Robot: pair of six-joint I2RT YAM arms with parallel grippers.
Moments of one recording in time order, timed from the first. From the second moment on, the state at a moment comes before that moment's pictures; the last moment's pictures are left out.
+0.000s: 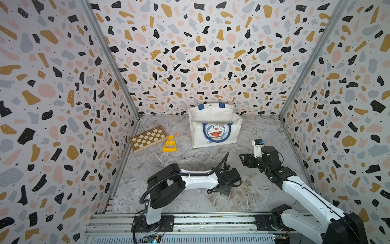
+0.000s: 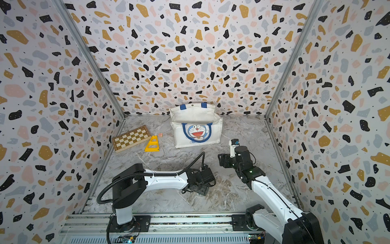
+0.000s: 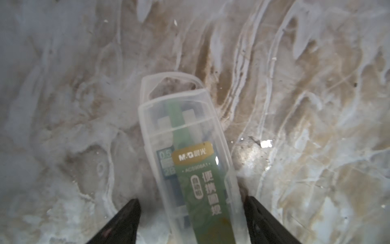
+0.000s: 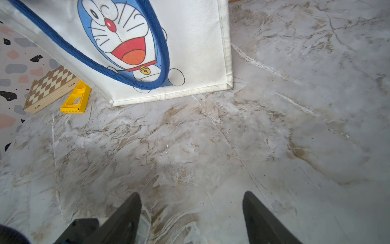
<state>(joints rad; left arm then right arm) -1.19 1.90 1.21 -0.62 -0.19 -0.74 0.36 1.00 0.58 -0.19 -0.13 0.32</state>
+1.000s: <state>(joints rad) -1.20 1.37 0.78 -0.12 -0.31 -0.29 0.50 1.17 0.52 0.07 -0.80 0.45</state>
